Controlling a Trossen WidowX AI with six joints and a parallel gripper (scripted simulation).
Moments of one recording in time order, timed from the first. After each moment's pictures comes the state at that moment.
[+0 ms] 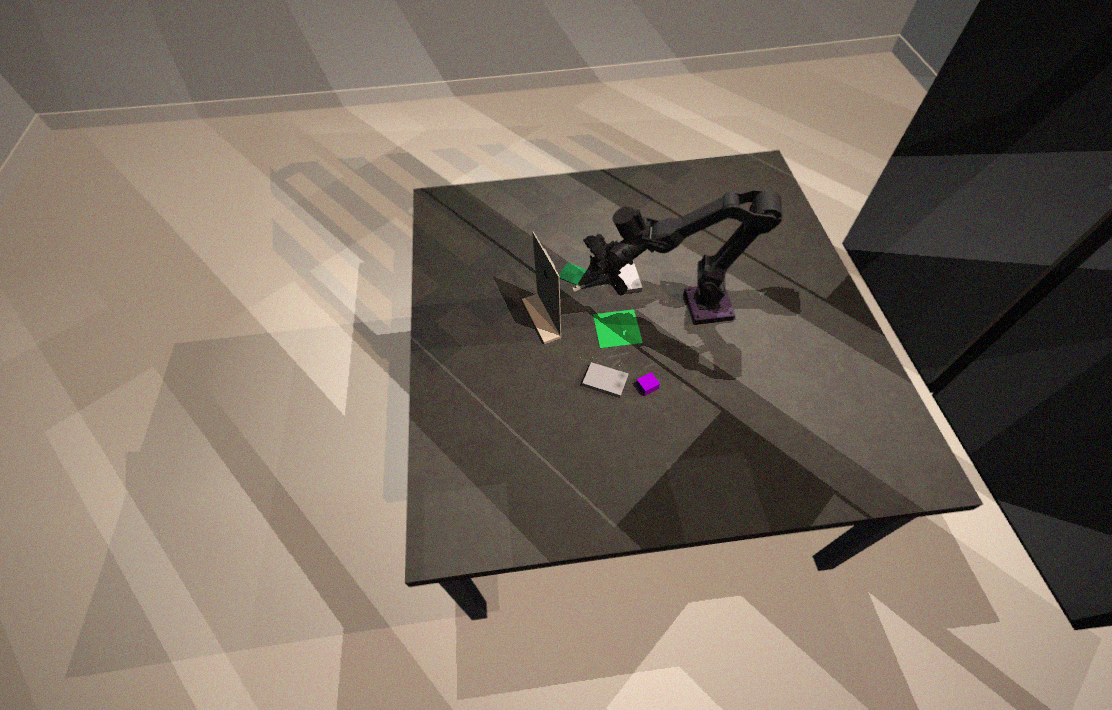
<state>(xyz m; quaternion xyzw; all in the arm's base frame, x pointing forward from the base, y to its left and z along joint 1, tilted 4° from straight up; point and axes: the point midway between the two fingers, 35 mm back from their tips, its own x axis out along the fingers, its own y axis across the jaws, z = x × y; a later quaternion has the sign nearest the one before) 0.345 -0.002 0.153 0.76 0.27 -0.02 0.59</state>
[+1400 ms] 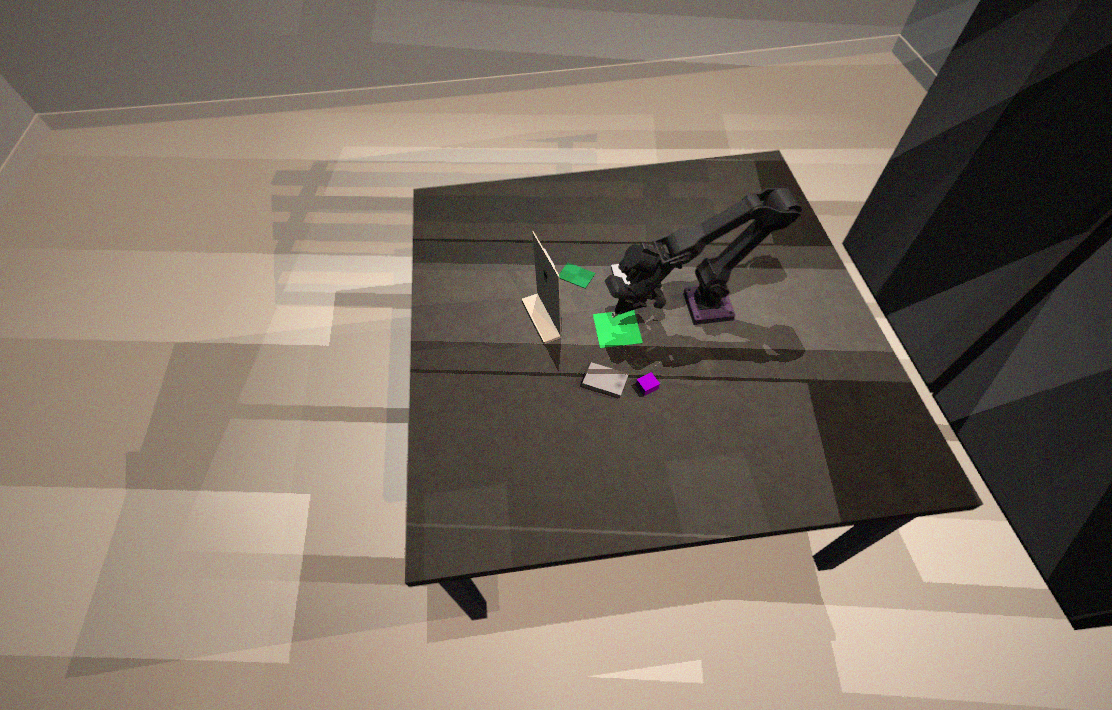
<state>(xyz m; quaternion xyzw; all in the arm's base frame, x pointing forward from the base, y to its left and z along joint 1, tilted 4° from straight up) 0.257 0.043 0.081 0.62 0.39 -0.25 0.64</state>
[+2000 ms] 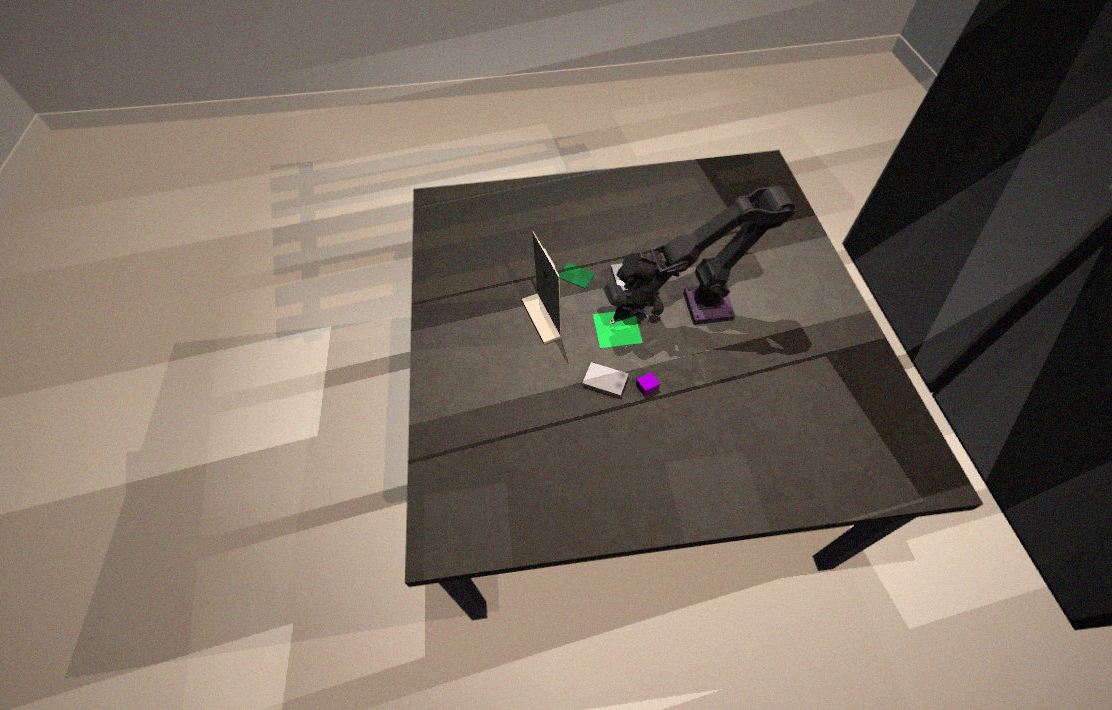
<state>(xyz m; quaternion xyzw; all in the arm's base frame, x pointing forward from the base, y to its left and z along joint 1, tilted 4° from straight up) 0.258 0.045 0.051 0.61 0.39 -0.25 0.64</state>
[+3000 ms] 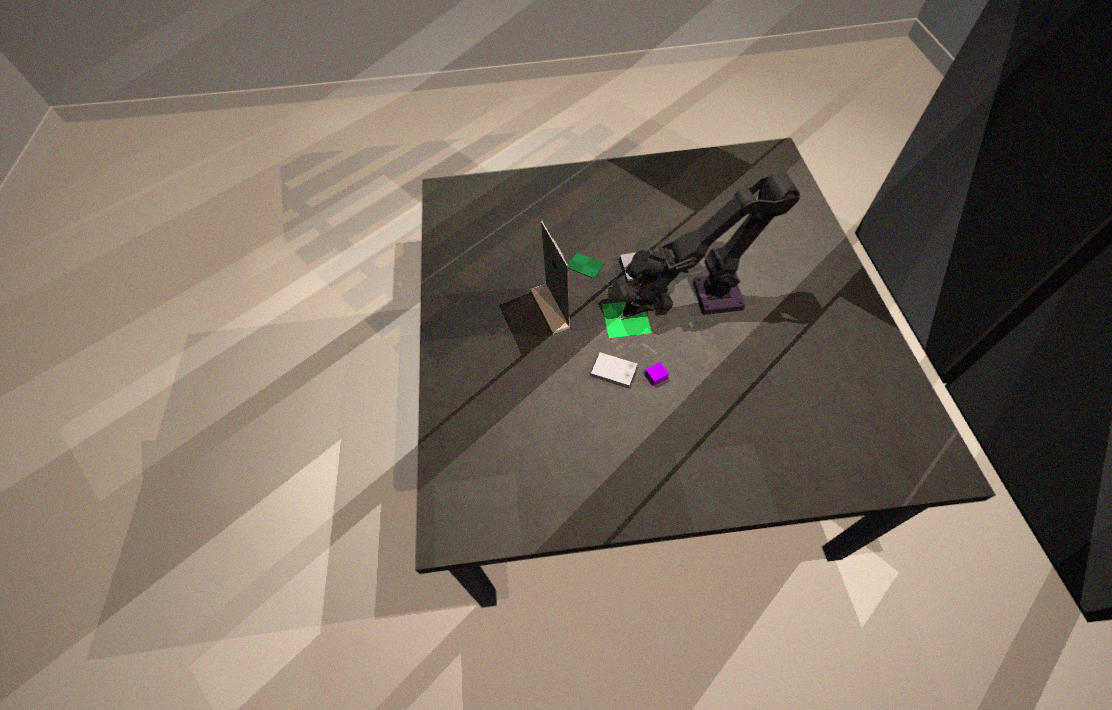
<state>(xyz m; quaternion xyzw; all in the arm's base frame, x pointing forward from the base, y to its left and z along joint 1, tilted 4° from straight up) 0.255 0.047 0.024 0.61 0.39 -0.25 0.64</state>
